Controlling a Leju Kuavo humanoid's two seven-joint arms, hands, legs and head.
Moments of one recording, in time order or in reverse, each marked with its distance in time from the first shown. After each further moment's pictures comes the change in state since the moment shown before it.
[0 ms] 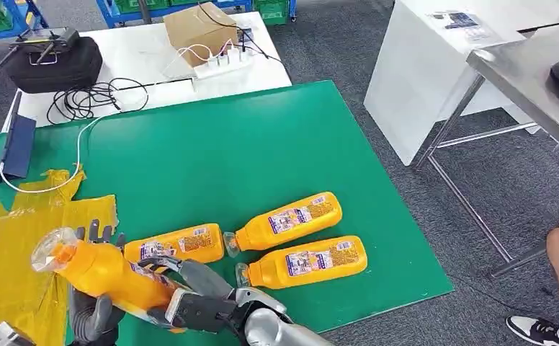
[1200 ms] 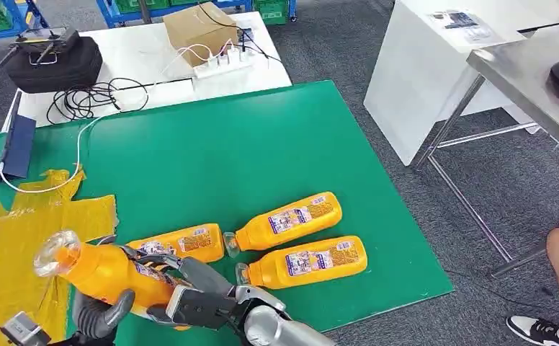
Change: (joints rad) left arm 0.019 0.169 -0.196 -0.095 -0.083 0.201 0.006; right arm -0.023 0.000 0.014 0.018 -0.029 -0.025 0.008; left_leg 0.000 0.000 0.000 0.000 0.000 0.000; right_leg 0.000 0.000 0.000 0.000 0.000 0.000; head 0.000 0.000
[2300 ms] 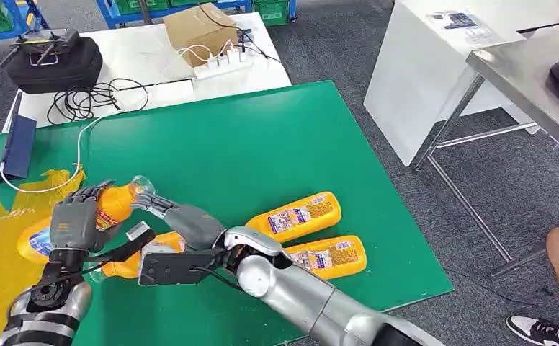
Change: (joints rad) left arm -0.522 0.263 -0.060 0.603 -1.442 0.927 0.599; right arm -0.282 -0.001 0.003 0.007 0.177 0.008 0.179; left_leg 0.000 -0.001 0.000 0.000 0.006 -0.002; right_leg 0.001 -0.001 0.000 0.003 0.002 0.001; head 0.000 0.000
